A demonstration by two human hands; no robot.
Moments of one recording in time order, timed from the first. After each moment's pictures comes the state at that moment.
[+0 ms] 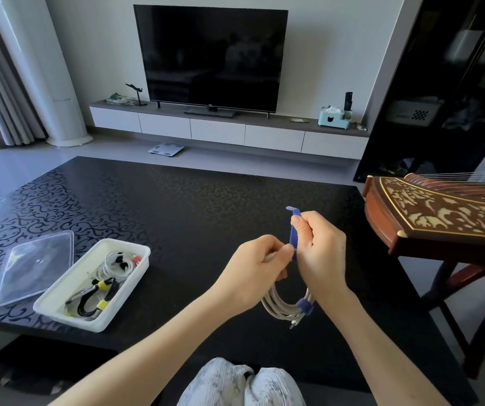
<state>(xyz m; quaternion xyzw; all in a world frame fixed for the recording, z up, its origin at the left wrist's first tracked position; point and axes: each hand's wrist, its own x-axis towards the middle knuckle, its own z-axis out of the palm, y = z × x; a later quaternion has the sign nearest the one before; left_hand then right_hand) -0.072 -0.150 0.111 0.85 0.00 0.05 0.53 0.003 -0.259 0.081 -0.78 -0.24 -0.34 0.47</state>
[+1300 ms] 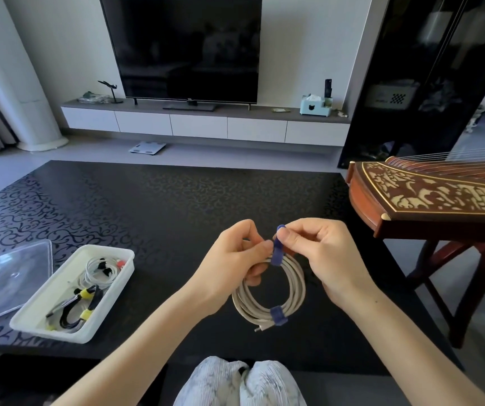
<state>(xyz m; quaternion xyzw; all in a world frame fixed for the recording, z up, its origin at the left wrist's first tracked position) -0.074 -0.140 0.113 0.71 -0.04 0.00 0.71 -0.033 -0.291 0.120 -0.75 -0.22 0.01 0.62</state>
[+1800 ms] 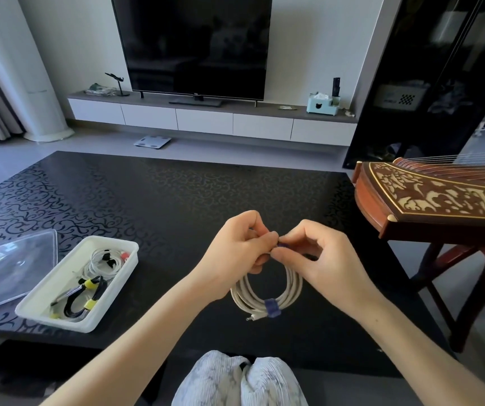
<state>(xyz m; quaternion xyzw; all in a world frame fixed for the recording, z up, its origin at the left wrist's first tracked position) -0.067 -0.136 0.114 0.73 -0.02 0.01 0.68 -0.036 -0.297 0.110 -0.80 -0.33 -0.04 0.50</state>
